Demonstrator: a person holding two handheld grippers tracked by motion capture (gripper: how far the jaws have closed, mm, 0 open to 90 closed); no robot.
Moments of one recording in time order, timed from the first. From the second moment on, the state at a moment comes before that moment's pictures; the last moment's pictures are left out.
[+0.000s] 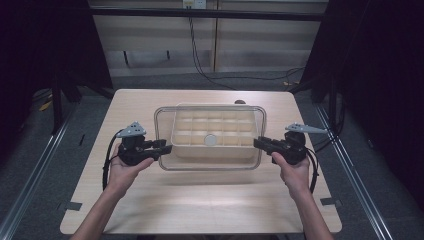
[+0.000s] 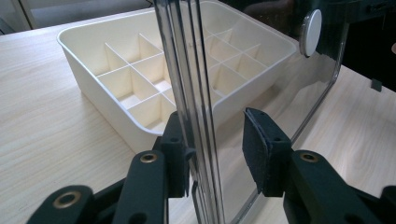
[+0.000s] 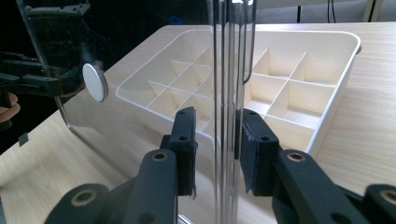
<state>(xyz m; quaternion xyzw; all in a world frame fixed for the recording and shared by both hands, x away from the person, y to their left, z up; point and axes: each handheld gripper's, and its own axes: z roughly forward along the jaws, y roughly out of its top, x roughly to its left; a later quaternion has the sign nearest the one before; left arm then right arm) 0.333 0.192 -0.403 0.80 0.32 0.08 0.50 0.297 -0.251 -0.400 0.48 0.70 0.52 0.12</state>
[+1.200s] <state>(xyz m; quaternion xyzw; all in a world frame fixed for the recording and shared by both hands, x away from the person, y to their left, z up) 0.298 0.203 -0.413 0.81 0.33 0.05 0.48 0.255 -0.248 -0.404 0.46 0.71 0.52 0.09</state>
